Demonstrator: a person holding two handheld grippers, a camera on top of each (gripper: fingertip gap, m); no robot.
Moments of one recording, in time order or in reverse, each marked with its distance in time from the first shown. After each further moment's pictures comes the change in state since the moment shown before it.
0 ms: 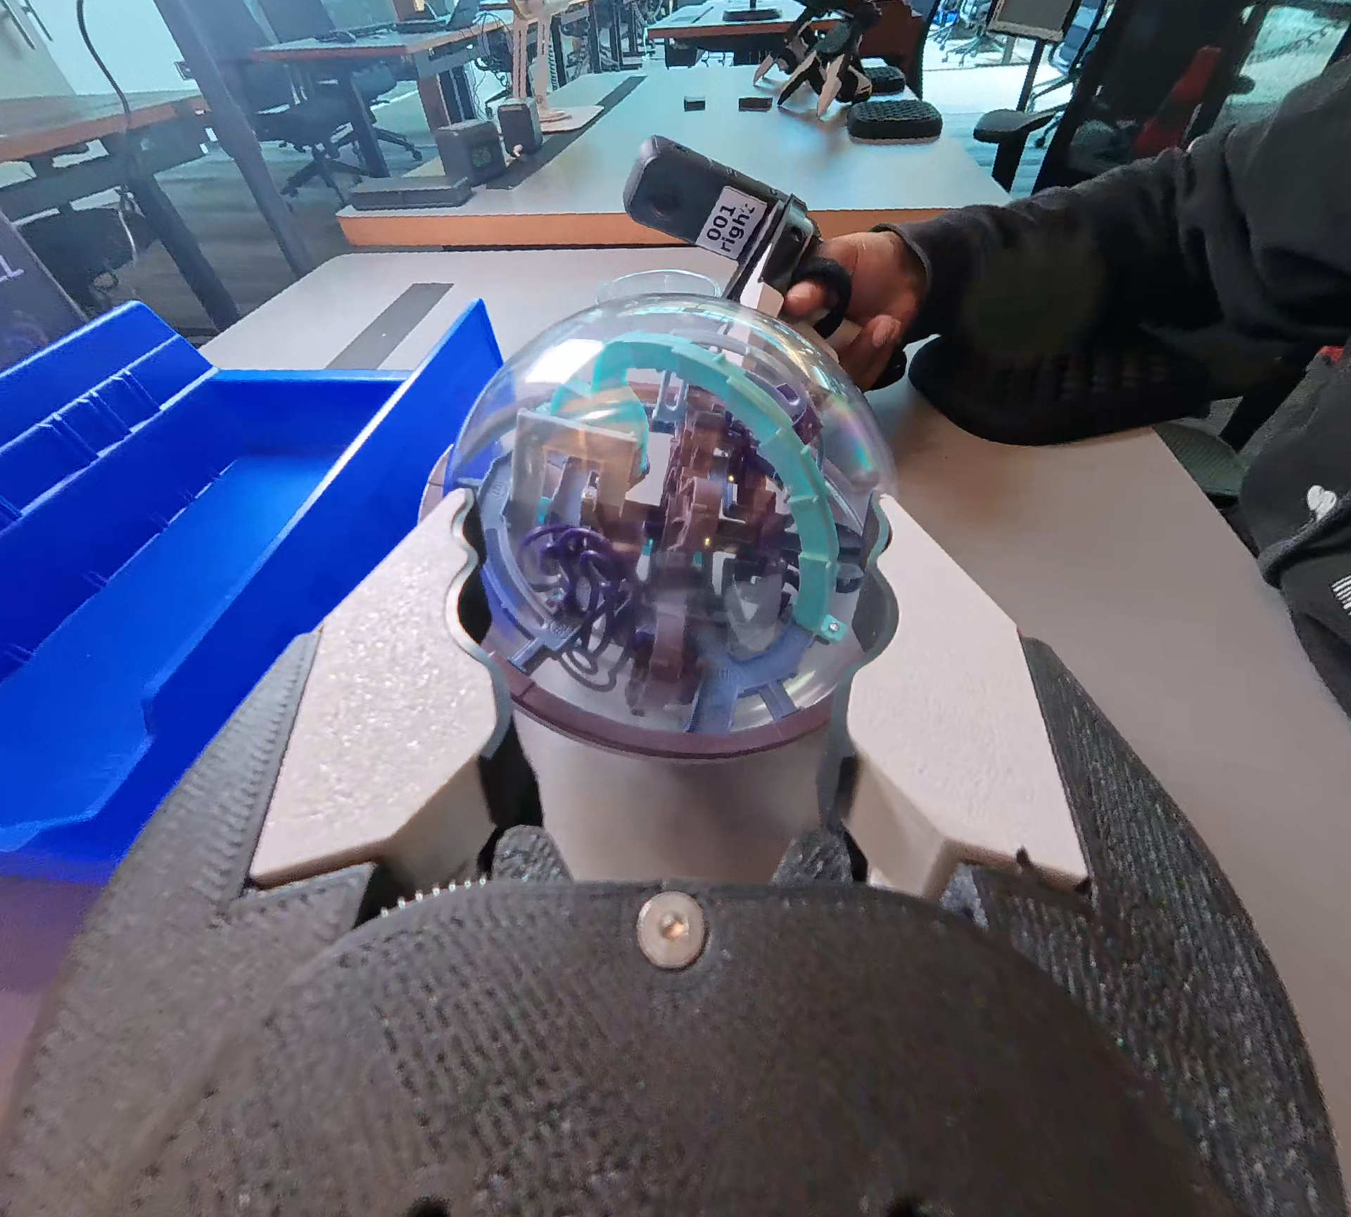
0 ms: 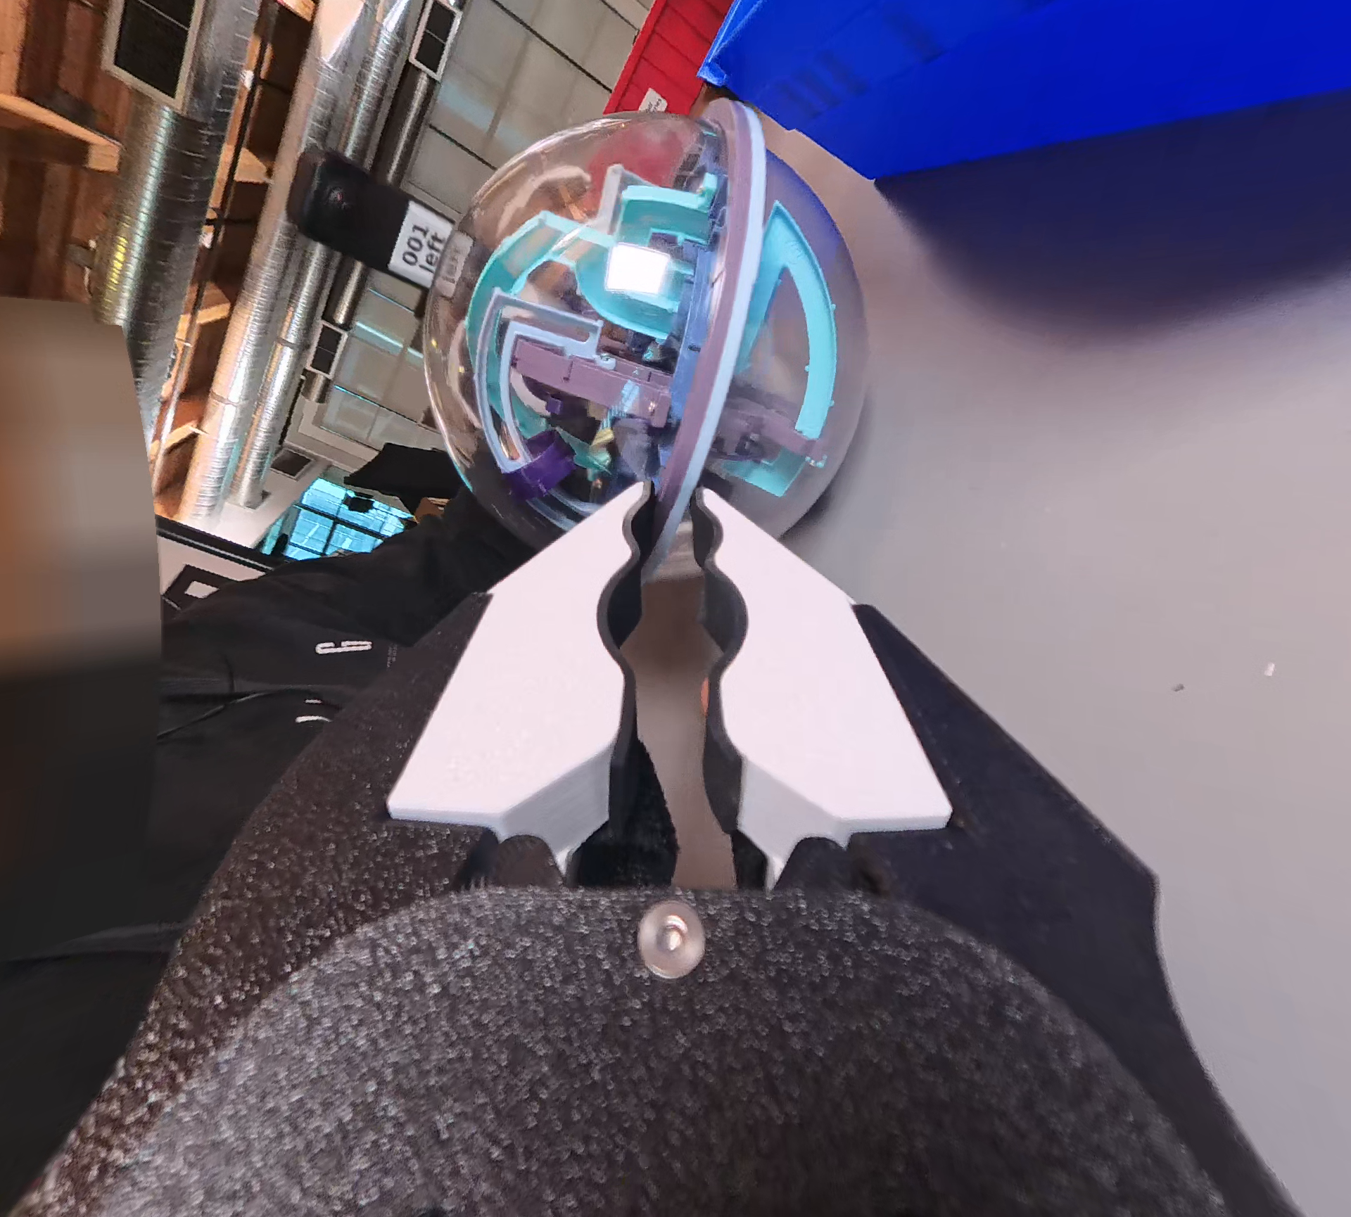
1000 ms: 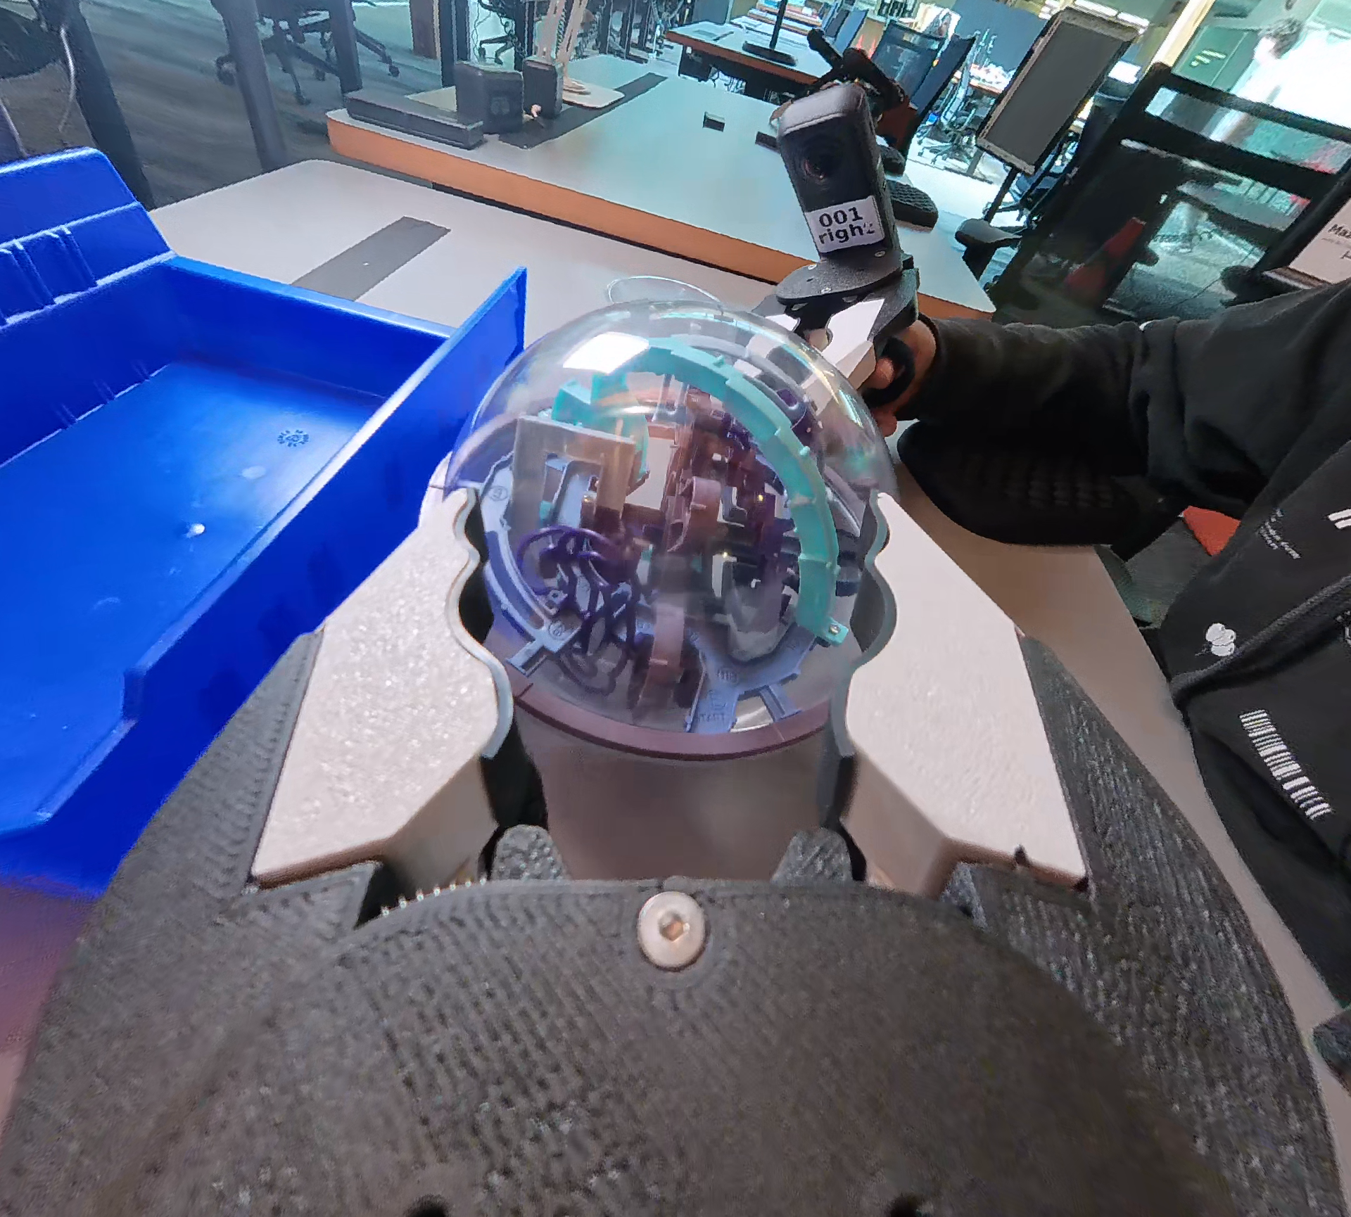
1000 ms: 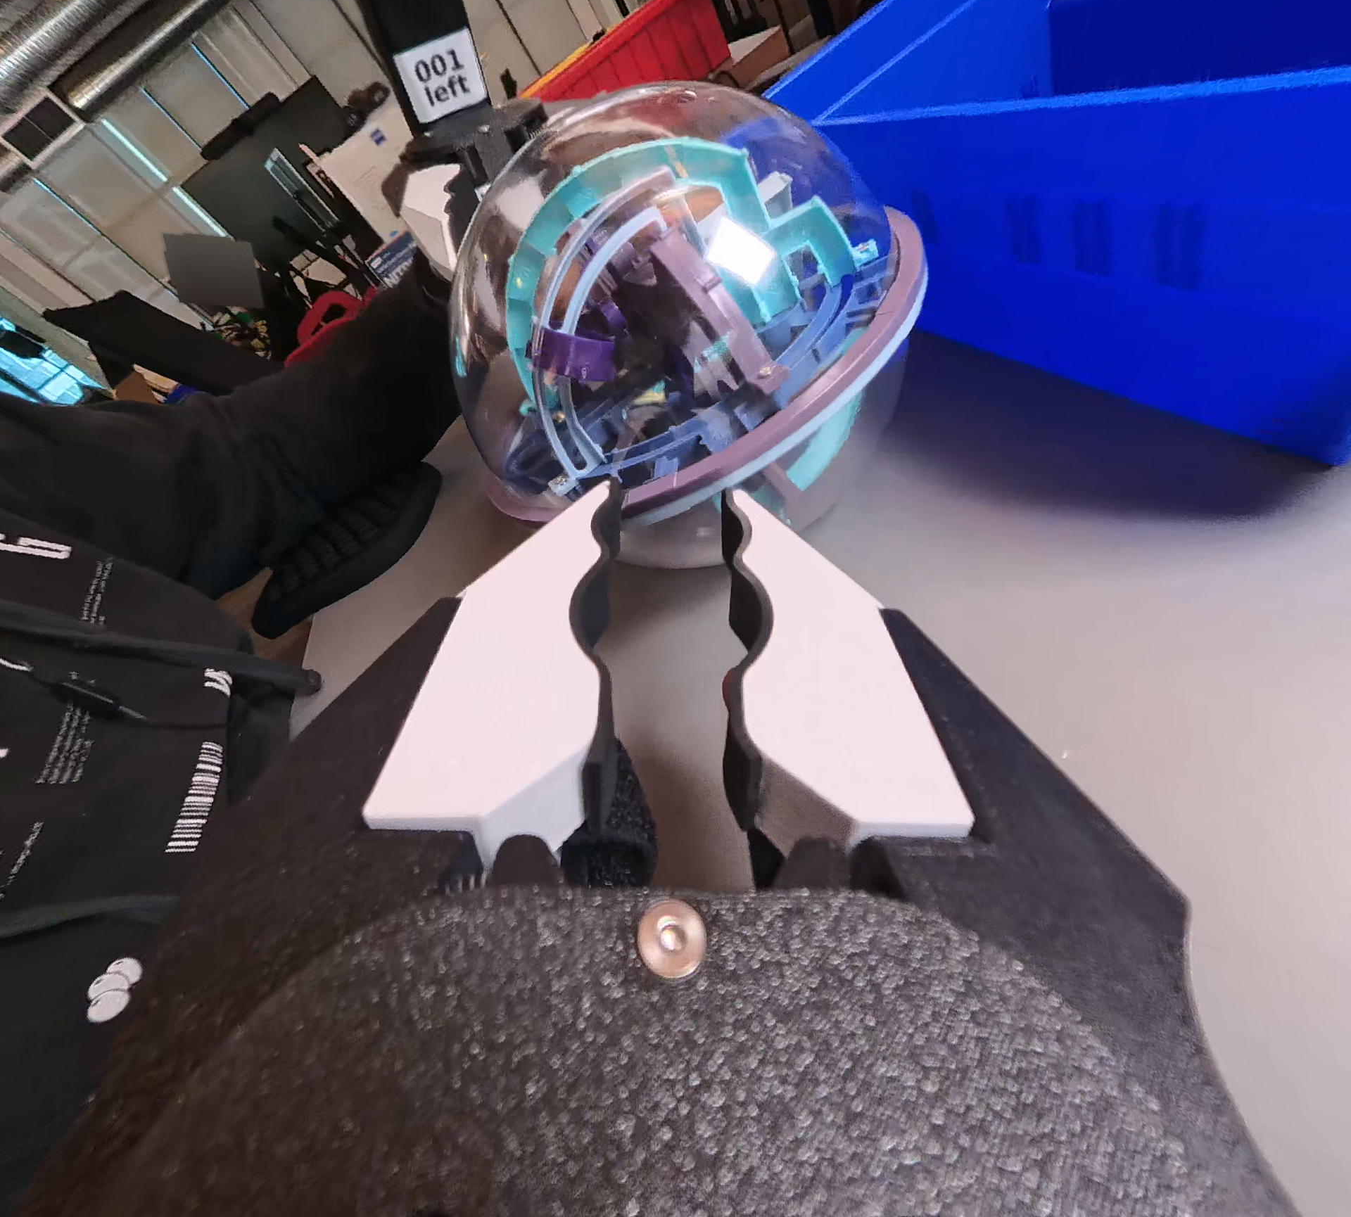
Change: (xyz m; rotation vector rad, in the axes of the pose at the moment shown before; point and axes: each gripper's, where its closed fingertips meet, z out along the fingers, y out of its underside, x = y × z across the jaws) left arm -0.031 -0.001 0.014 0.007 0.029 -0.266; right arm -0.002 -0.007 -0.007 0.025 0.160 -0.468
